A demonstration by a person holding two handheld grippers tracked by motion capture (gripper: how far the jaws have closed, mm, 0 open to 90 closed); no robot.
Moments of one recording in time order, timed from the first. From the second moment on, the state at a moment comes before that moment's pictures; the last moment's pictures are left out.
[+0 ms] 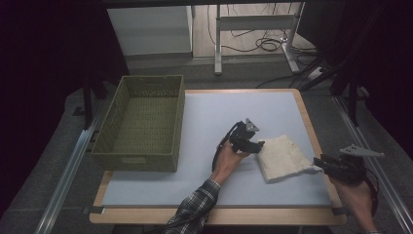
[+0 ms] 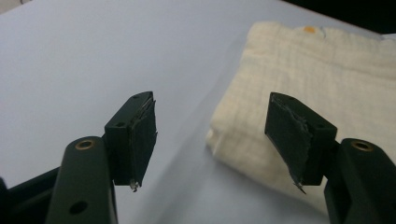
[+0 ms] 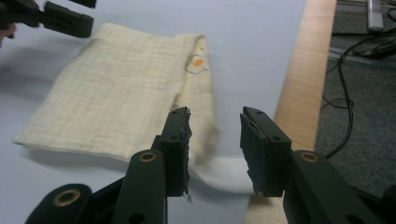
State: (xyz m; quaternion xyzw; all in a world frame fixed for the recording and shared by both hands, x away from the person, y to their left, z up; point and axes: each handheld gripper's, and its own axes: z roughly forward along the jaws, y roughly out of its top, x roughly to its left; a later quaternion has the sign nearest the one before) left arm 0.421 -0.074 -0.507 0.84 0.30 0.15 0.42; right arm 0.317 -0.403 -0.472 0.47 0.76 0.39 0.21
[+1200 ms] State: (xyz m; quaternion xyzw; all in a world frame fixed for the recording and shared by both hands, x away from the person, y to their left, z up) left arm 0.369 0.018 -0.536 0.85 0.35 0.16 0.35; right arm 0.346 -0.392 -0.505 0.49 0.78 0.35 0.17
